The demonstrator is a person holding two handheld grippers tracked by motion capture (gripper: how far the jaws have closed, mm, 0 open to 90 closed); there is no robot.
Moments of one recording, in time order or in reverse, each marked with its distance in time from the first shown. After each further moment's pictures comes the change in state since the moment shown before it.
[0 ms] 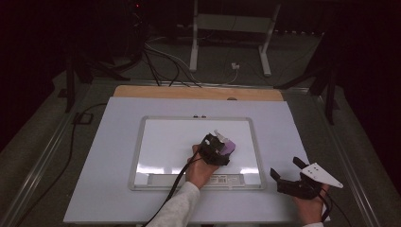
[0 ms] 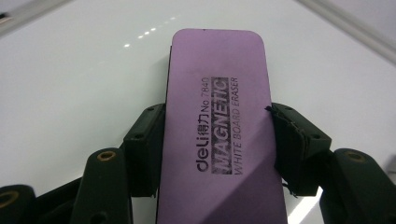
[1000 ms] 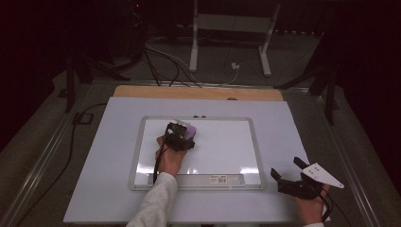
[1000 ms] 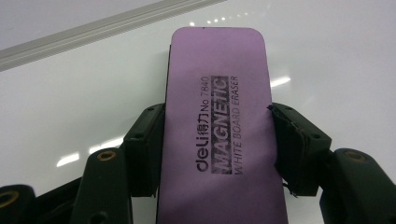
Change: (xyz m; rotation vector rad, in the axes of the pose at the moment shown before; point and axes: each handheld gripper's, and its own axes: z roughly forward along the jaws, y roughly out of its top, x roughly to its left) left arm 0.102 -0.033 -0.029 0.007 0.244 -0.253; right arm -0.001 0.000 -0.001 -0.003 -0.005 0.002
